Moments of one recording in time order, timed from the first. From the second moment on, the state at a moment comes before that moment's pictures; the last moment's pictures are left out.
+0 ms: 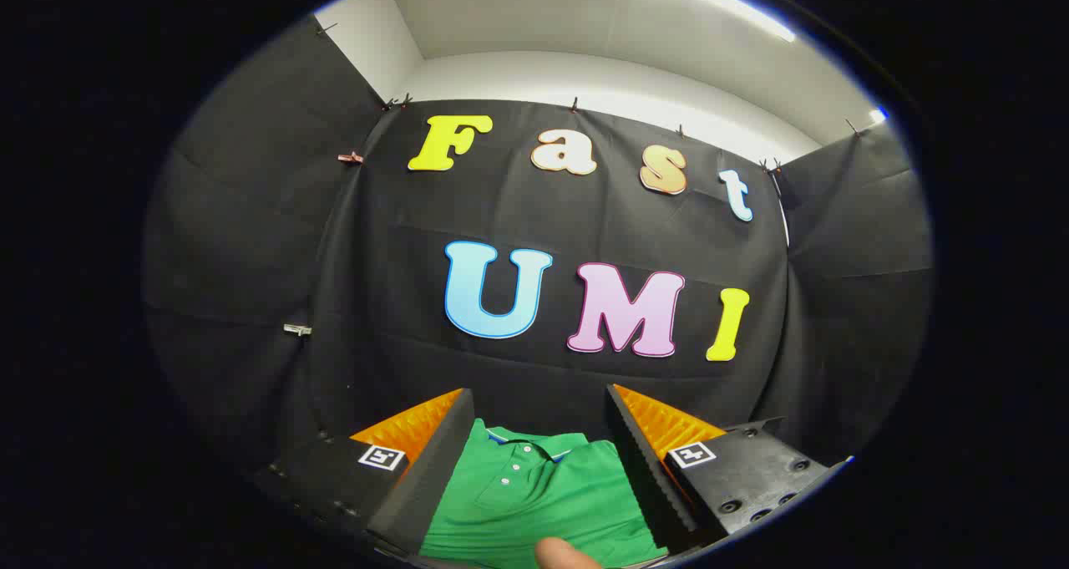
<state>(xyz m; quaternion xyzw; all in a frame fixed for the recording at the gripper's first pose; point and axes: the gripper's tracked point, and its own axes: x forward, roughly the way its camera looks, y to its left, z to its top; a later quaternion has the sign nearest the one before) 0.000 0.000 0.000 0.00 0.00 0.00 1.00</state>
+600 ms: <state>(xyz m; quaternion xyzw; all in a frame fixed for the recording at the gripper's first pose) 0.003 -0.002 -0.004 0.00 0.01 0.00 1.00</state>
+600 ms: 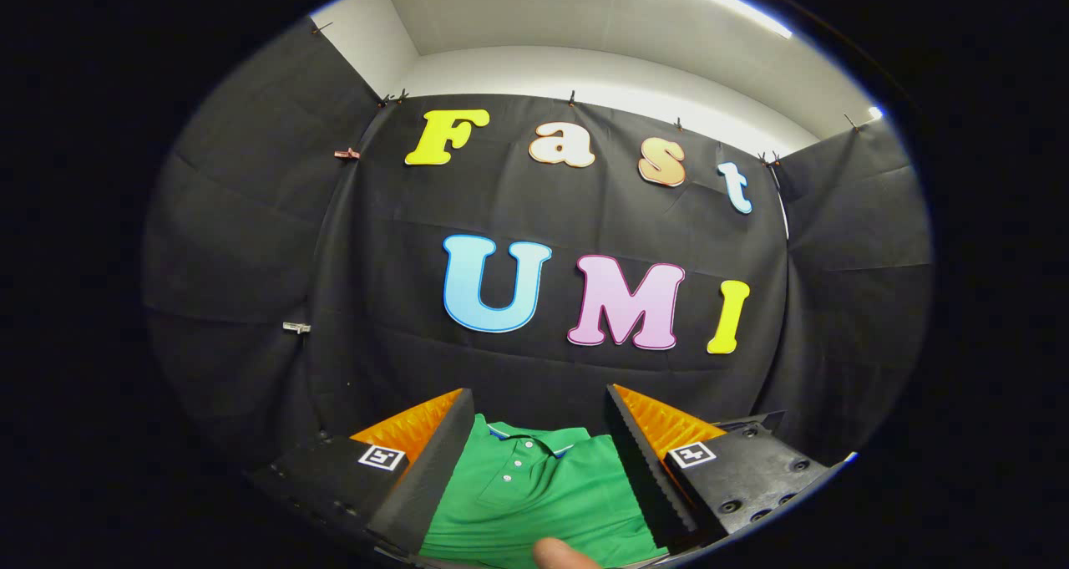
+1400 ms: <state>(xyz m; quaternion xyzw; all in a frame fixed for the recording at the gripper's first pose) 0.017 0.002 -0.005 0.03 0.02 0.01 1.00</state>
